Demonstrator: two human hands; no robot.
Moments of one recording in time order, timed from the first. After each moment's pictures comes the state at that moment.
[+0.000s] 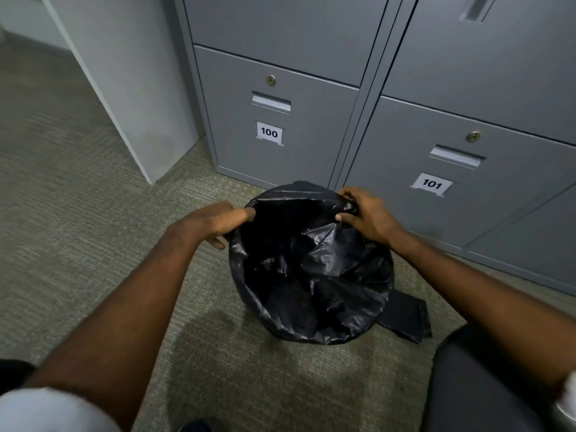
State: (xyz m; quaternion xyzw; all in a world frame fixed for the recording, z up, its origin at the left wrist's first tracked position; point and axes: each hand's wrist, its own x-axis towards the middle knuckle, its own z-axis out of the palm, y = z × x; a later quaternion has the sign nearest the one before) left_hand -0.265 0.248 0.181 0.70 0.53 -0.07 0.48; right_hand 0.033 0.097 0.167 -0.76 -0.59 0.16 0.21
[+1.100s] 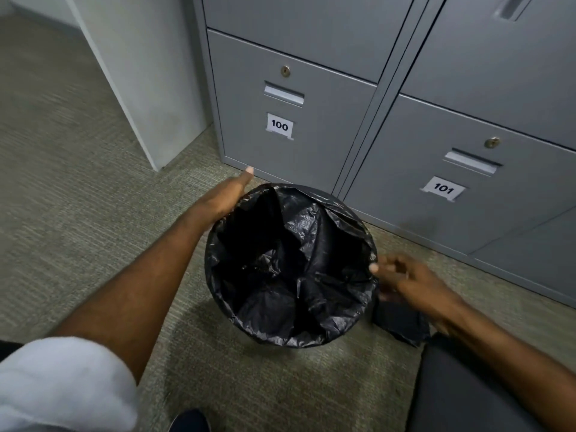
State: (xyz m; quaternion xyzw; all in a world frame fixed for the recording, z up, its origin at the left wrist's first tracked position) left_hand -0.257 0.263 0.175 0.69 0.52 0.07 0.49; right_hand 0.005 -0.021 0.173 -0.79 -0.32 0.43 0.30
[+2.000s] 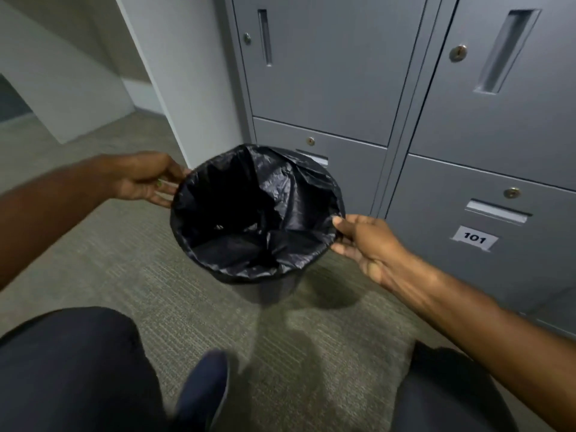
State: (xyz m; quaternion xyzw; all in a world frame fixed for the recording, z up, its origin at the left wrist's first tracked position) left_hand -0.376 0.309 0.372 0.54 0.63 0.13 0.54; right_hand -0.056 0.103 0.283 -0.55 -0.20 0.57 0.58
